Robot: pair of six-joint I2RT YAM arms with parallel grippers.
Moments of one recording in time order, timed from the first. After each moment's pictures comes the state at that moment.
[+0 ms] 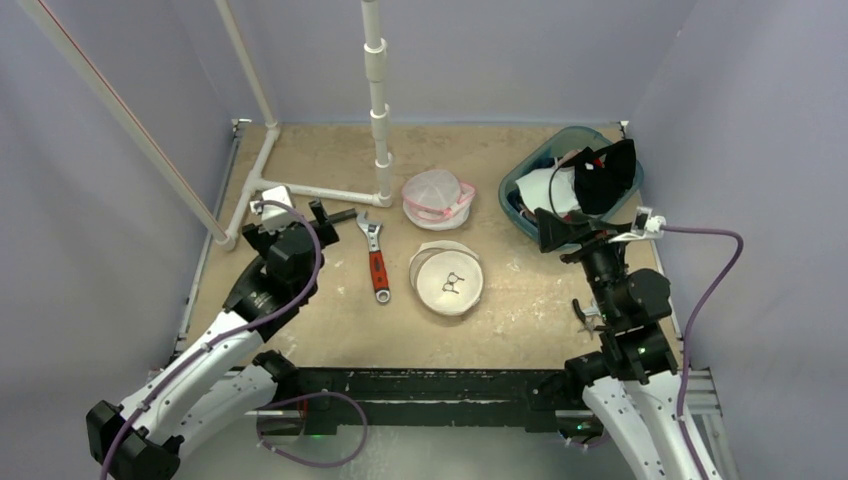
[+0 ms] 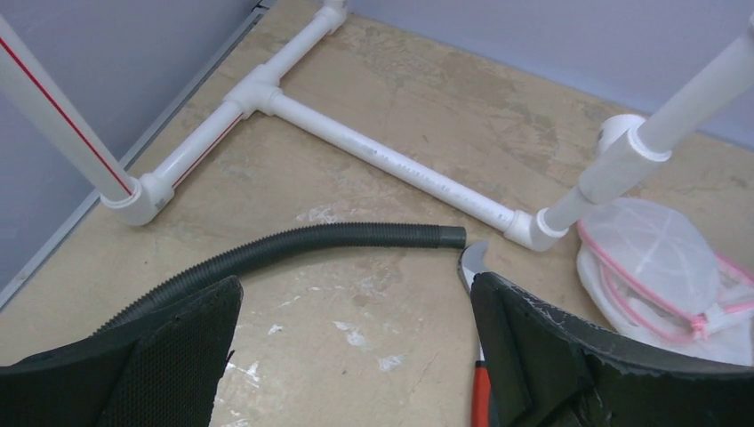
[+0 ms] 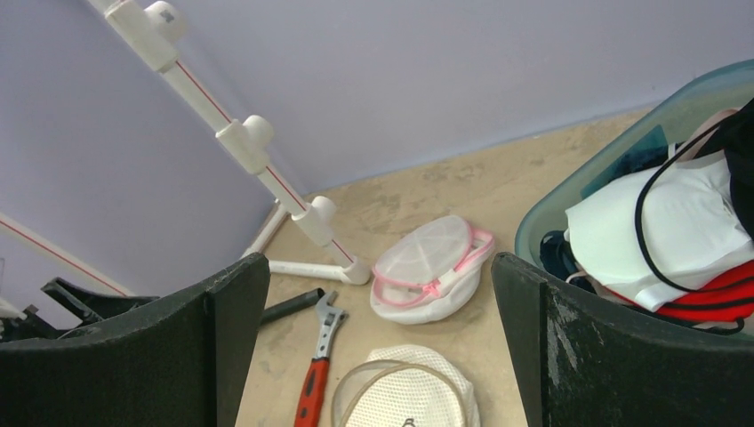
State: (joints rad) left arm -0.60 0.79 0.67 -0.20 -0.88 -0.40; right arm 0.29 0.39 0.59 -0.04 0.02 0.57
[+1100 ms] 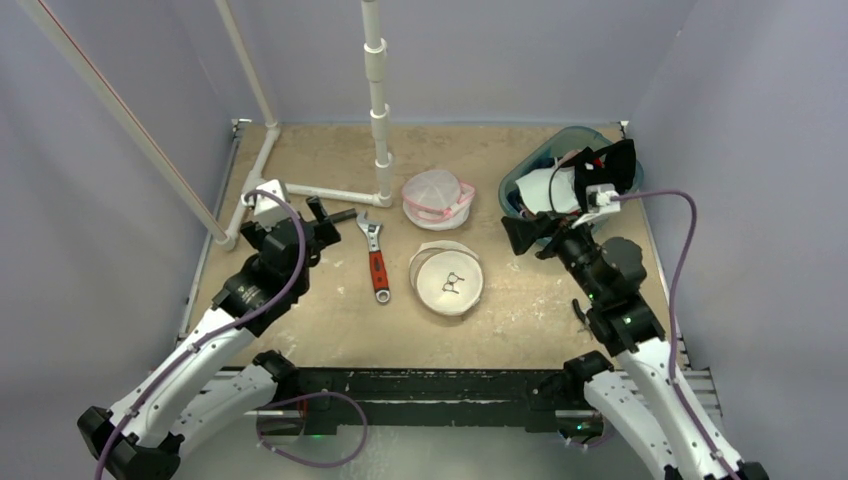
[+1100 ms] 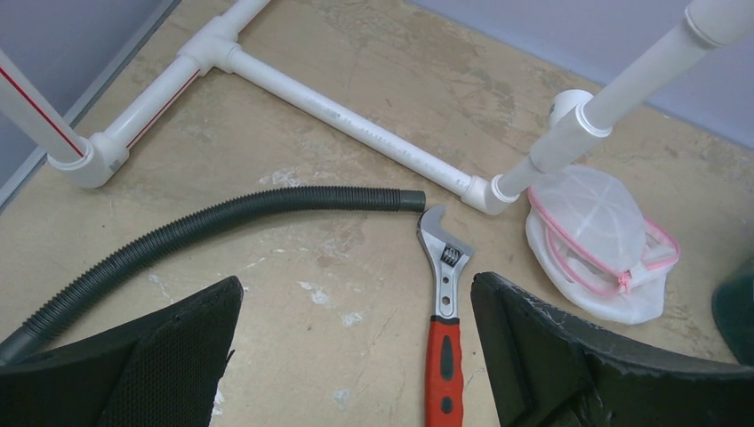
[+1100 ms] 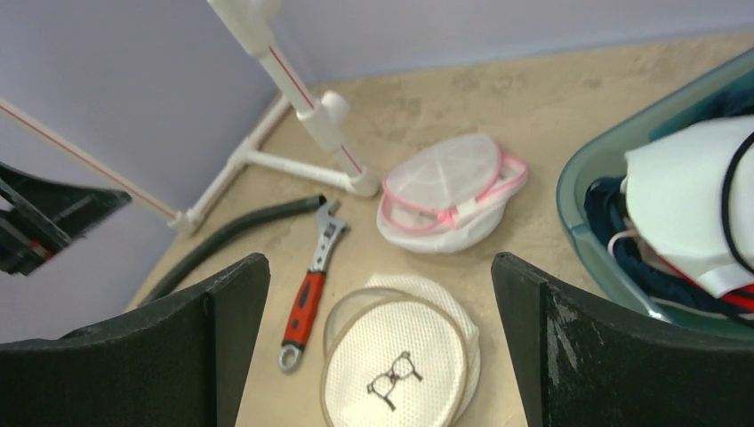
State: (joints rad) left arm -0.60 0.79 0.80 -0.44 -0.78 -0.56; right arm 0.35 0.55 0.64 -0.07 -0.11 0.47
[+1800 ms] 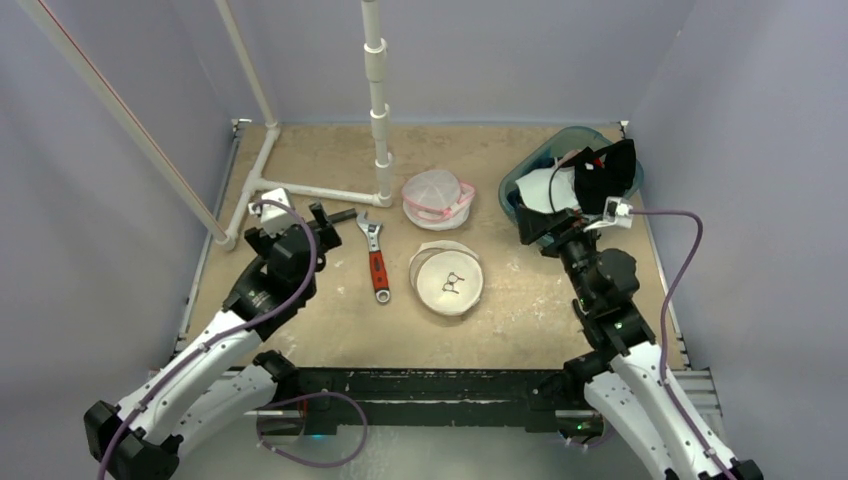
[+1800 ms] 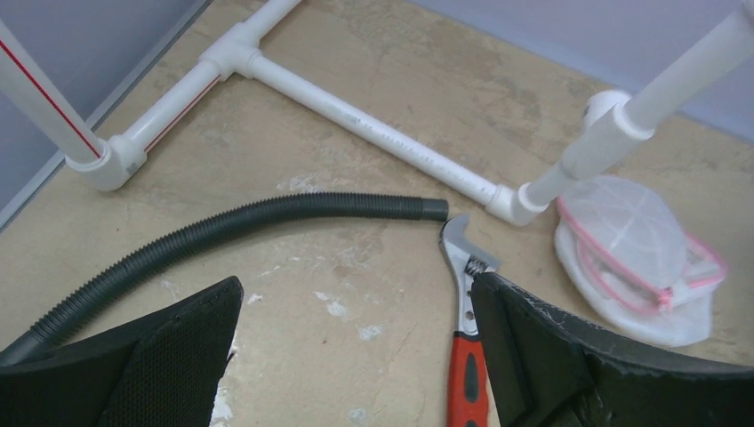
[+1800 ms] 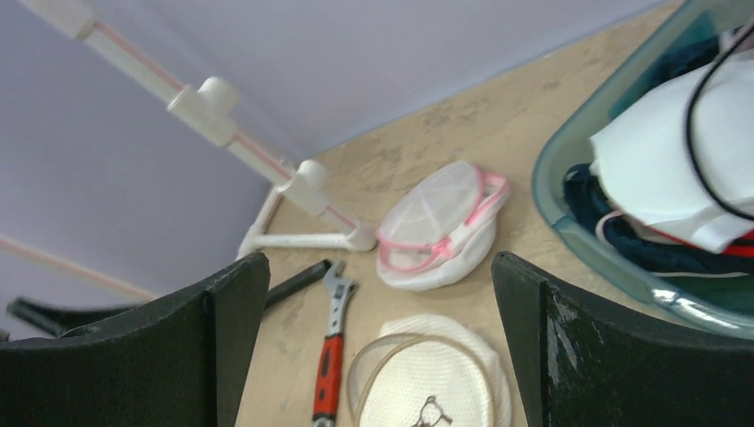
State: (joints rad) left arm -0.61 0.78 0.74 -0.38 -0.84 -0.55; right arm 0.35 0.54 0.49 0.09 0.04 0.69
